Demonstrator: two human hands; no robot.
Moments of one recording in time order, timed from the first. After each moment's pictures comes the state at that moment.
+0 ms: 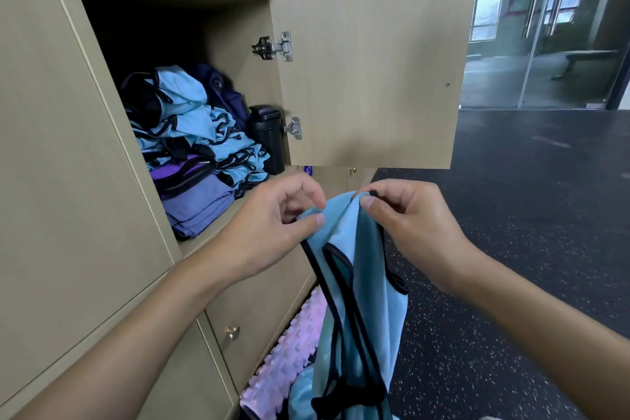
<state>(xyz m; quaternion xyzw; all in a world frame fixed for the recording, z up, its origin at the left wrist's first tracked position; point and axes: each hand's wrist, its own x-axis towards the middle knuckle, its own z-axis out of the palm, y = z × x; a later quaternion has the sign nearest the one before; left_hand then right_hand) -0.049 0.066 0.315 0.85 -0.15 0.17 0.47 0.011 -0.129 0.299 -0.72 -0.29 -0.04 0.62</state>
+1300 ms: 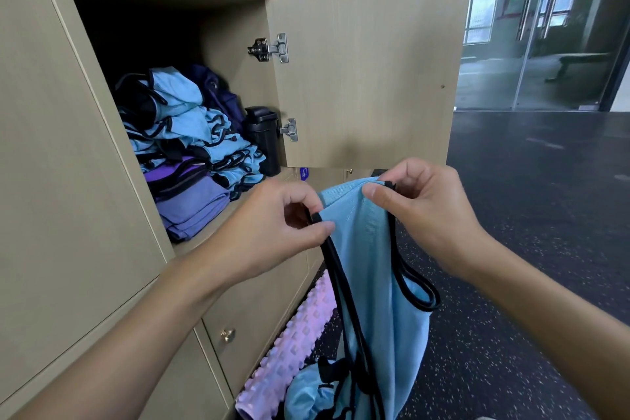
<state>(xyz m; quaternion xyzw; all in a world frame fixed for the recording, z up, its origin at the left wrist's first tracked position) -0.049 0.059 0.321 0.90 -0.12 0.20 0.38 0.022 -0.141 0.310 -0.69 -0.28 -0.09 0.66</state>
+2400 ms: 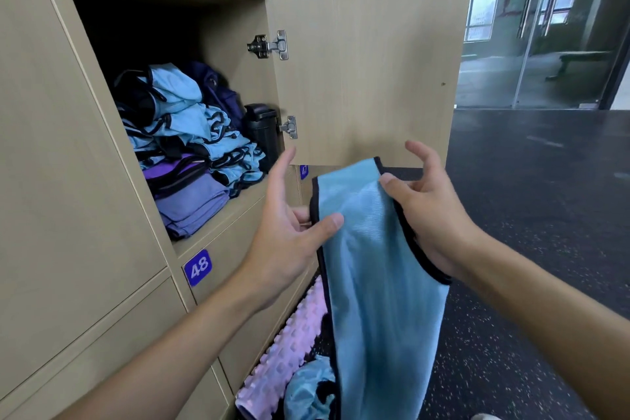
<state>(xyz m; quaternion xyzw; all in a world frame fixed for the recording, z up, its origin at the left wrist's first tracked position) -0.046 0.030 0.287 0.69 -0.10 0.19 0.69 0.034 -0.135 0.299 -0.68 -0.18 -0.01 0.71</state>
